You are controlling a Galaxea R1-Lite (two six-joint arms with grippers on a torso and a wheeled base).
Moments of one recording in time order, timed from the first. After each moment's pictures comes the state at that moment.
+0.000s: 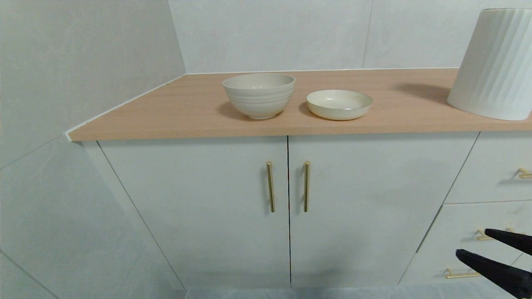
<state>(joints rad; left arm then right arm) 0.00 0.00 0.00 0.00 0.03 -0.01 0.18 0.98 -0.29 -0.36 0.31 0.04</state>
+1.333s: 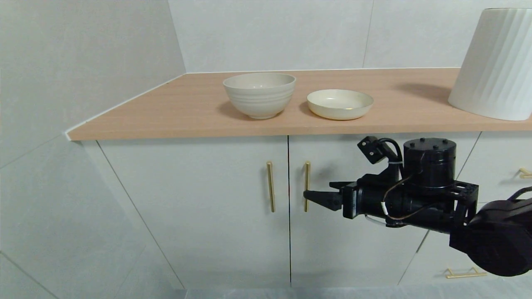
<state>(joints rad) 0.00 0.00 0.00 0.00 0.03 -0.01 0.59 1.81 -0.78 -0.79 0.30 0.27</state>
